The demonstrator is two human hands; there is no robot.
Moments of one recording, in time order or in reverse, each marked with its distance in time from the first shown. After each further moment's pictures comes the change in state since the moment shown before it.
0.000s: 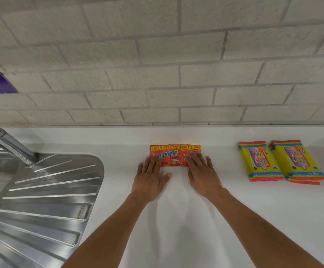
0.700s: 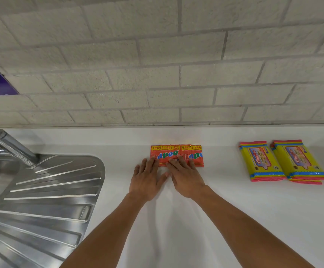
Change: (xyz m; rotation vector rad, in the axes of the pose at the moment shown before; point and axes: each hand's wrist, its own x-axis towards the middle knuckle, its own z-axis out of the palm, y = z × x) left_hand -0.005 -0.005 -0.012 0.000 -0.024 -0.036; right_hand 0.013 -0.050 0.006 -0.012 -0.055 -0.183
